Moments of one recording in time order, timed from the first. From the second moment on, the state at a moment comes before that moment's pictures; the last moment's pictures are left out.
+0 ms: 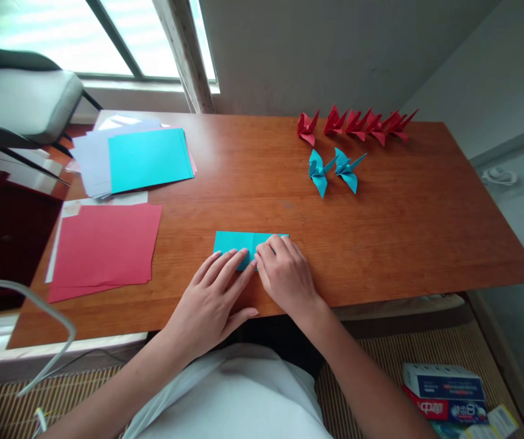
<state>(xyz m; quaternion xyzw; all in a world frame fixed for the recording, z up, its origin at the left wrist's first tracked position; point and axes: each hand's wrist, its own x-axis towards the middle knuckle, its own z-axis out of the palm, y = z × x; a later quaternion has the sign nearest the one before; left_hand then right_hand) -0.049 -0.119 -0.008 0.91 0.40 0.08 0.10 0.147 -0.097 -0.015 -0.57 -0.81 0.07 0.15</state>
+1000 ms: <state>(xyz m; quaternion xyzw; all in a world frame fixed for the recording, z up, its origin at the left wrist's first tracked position) -0.059 -0.132 -0.003 0.90 0.42 0.07 0.07 0.147 -0.095 -0.021 -0.58 -0.80 0.07 0.17</state>
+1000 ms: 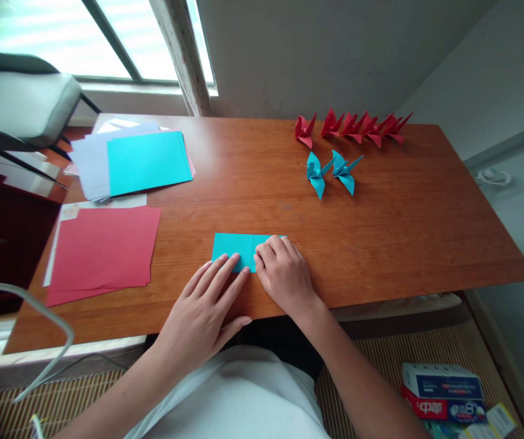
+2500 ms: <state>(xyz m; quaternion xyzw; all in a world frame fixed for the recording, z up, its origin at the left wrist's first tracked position) -0.085 -0.144 0.001 0.88 0.47 0.08 -0.01 0.147 -0.096 -0.020 -0.57 -0.79 0.08 0.19</state>
